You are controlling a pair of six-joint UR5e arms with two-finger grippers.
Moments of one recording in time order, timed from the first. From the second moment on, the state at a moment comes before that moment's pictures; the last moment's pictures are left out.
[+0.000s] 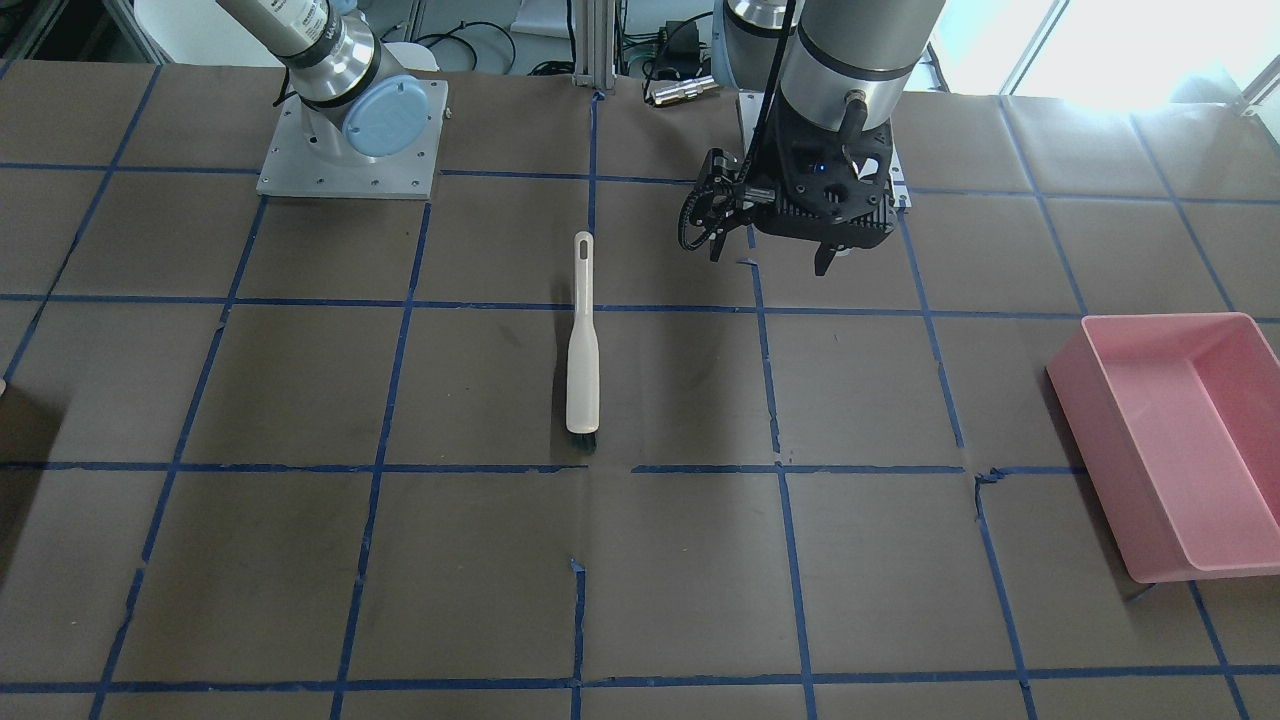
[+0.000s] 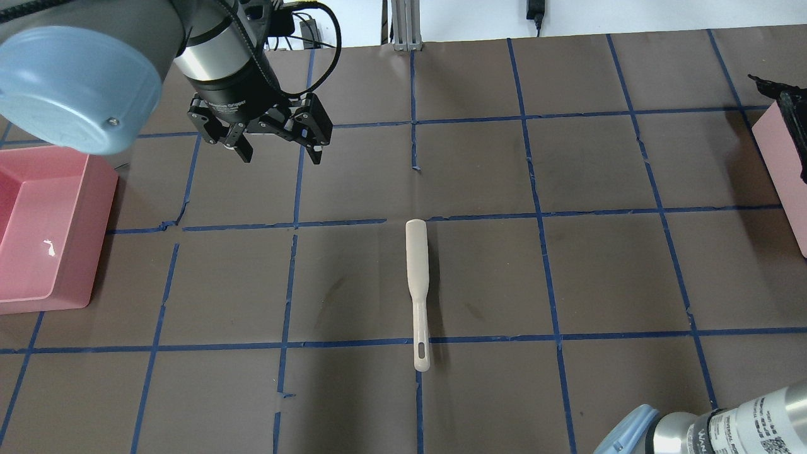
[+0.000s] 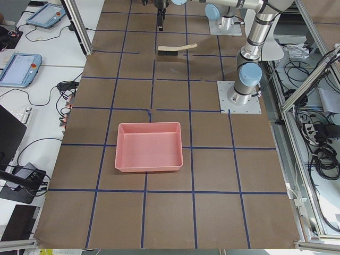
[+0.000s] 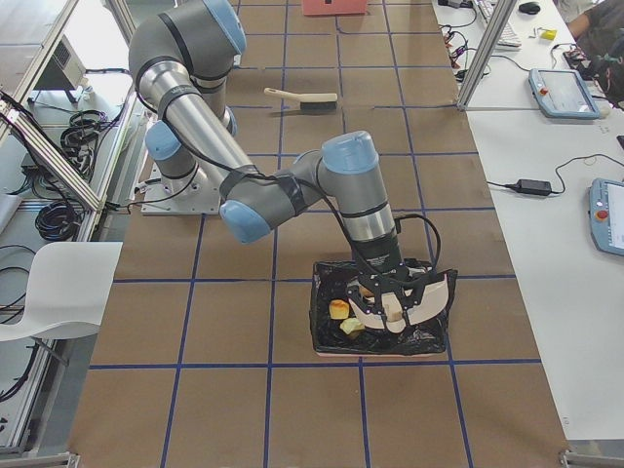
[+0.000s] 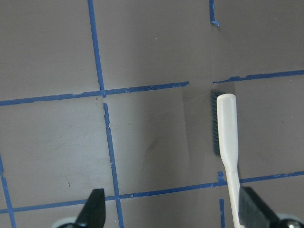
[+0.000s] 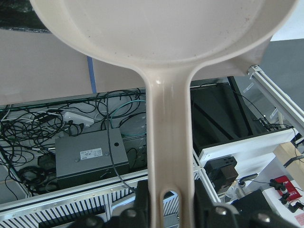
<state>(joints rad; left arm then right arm) -1.72 -1.62 -1.54 -1.55 1.55 -0.03 0.65 -1.20 1.30 -2.42 -1.69 -2.40</state>
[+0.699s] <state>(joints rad) -1.69 -1.62 -1.54 -1.54 1.59 -0.03 0.82 -1.30 1.32 -2.12 -1.72 -2.00</state>
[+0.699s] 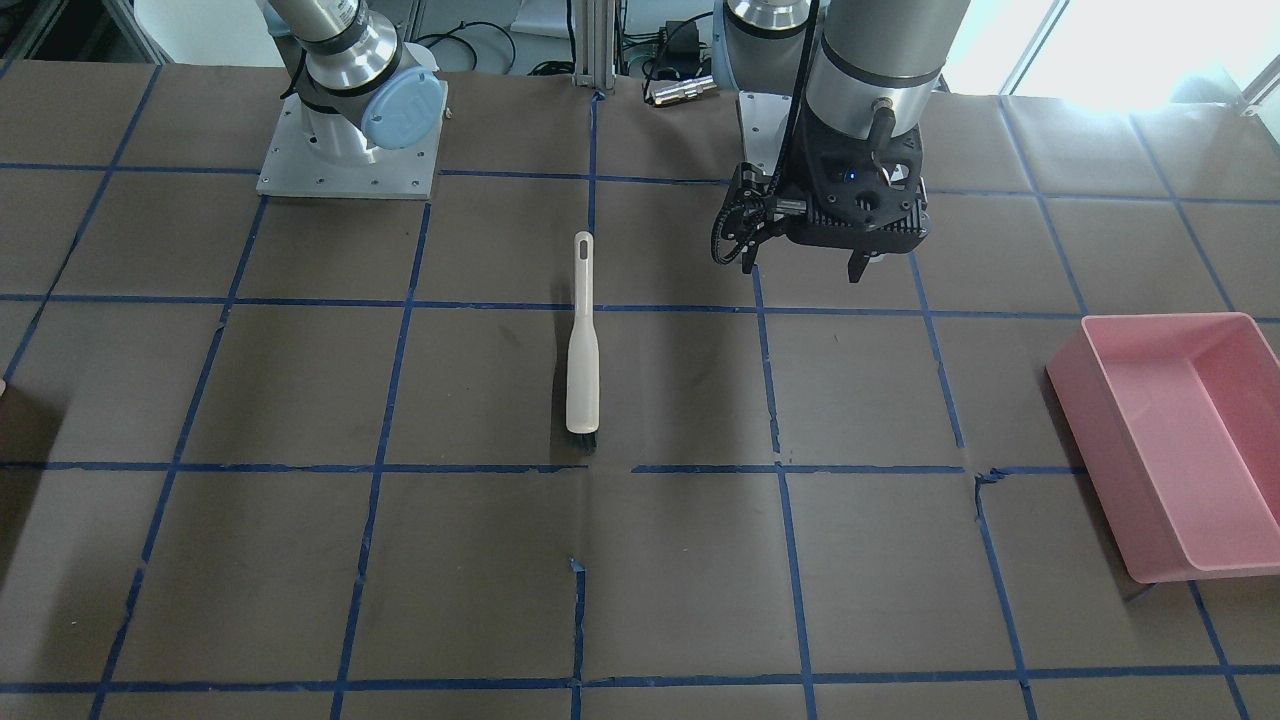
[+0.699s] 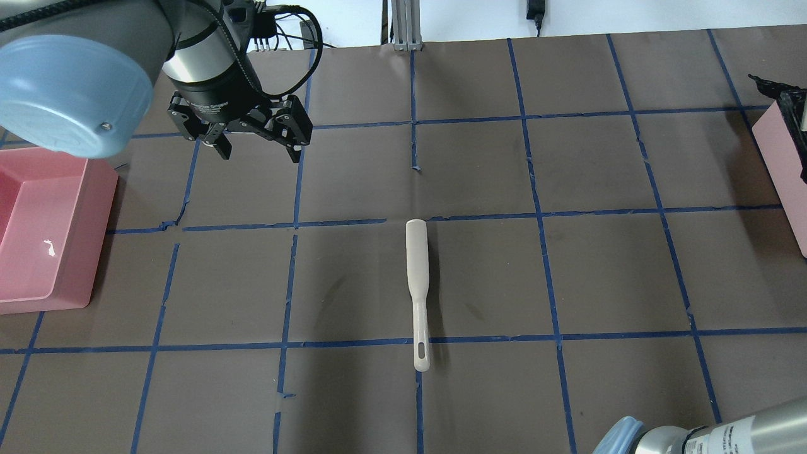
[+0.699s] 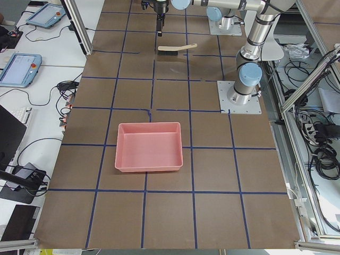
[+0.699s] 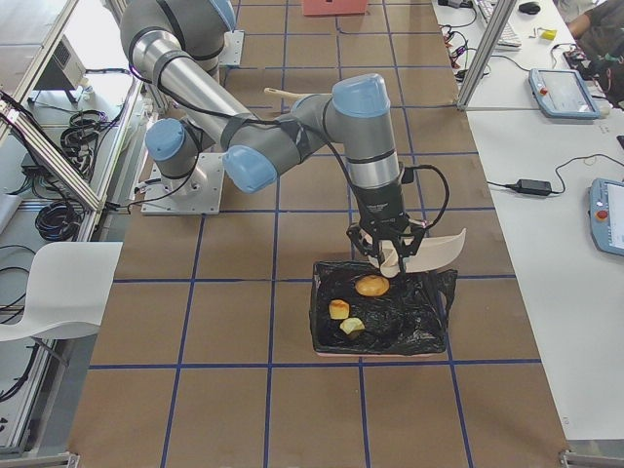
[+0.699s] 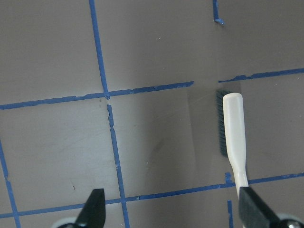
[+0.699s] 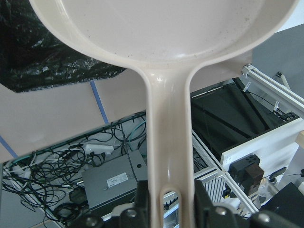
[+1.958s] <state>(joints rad) -1.68 -1.57 -1.55 -1.55 1.56 -0.02 1.25 -1.32 1.46 -2.04 -1.68 -1.23</state>
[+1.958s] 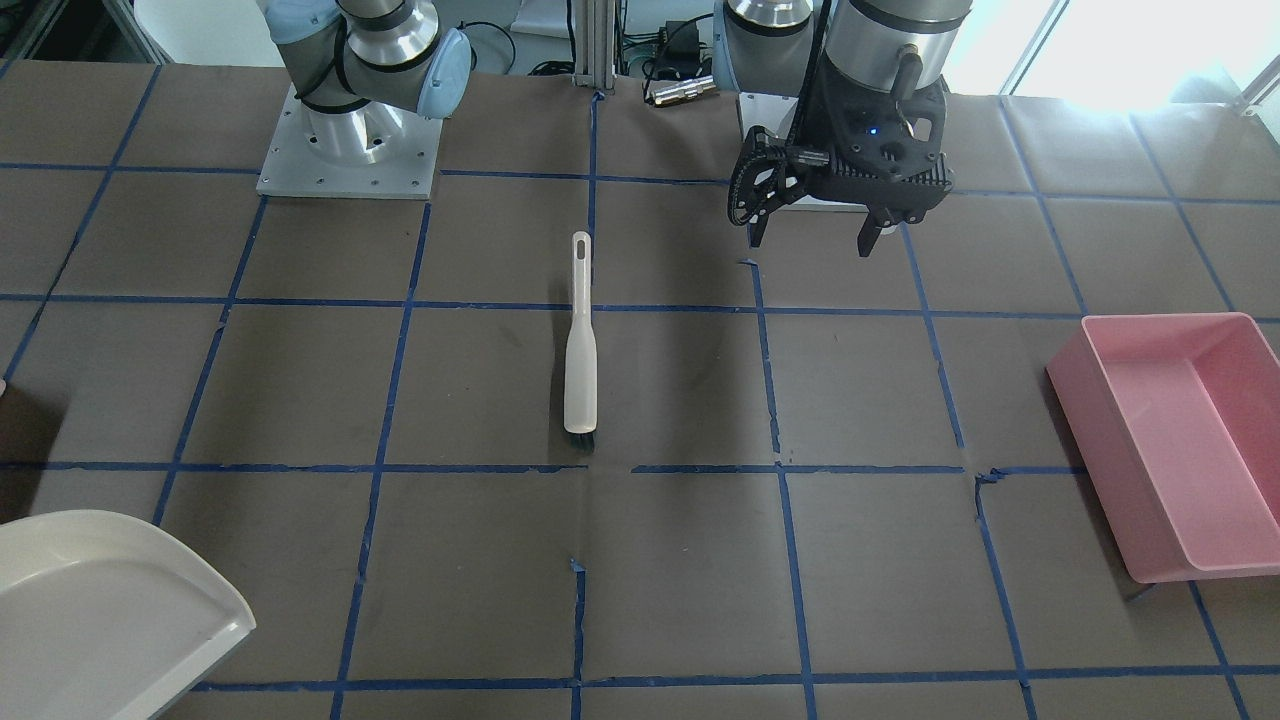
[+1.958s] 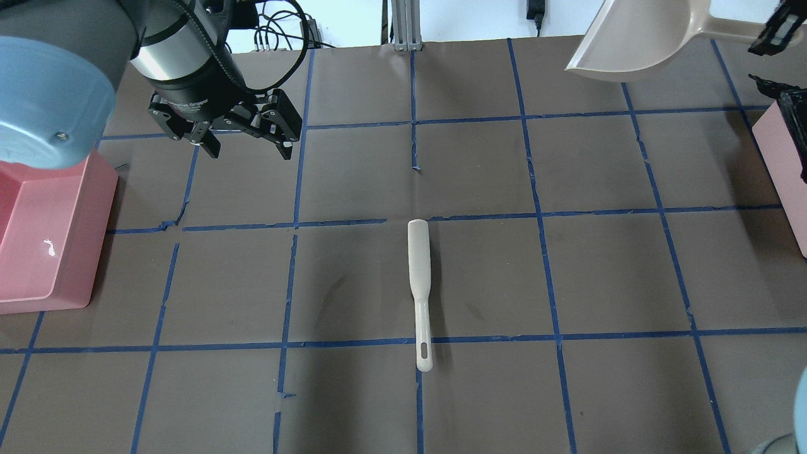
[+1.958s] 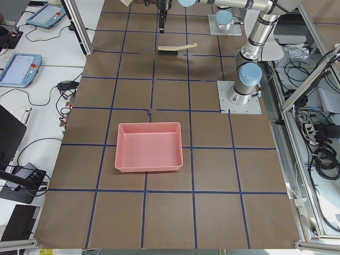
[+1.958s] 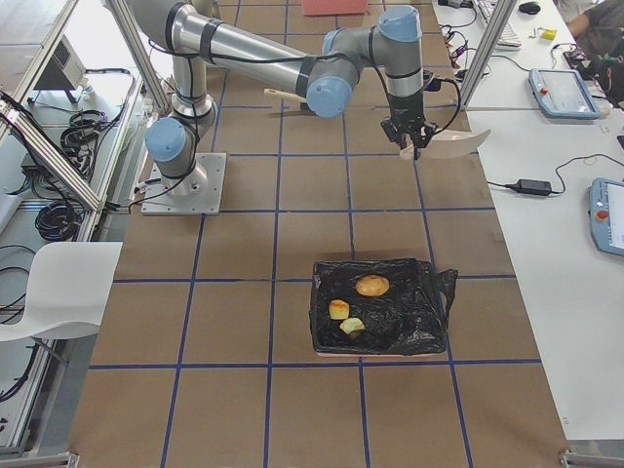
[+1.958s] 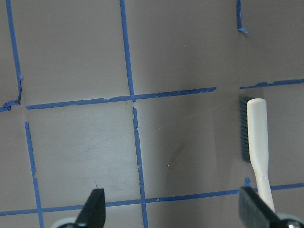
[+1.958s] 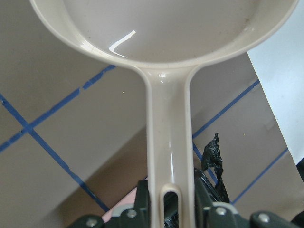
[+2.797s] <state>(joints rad) -1.68 -1.56 -1.55 -1.55 1.57 -0.02 1.60 -1.26 1.58 -2.05 -1.68 -0.44</state>
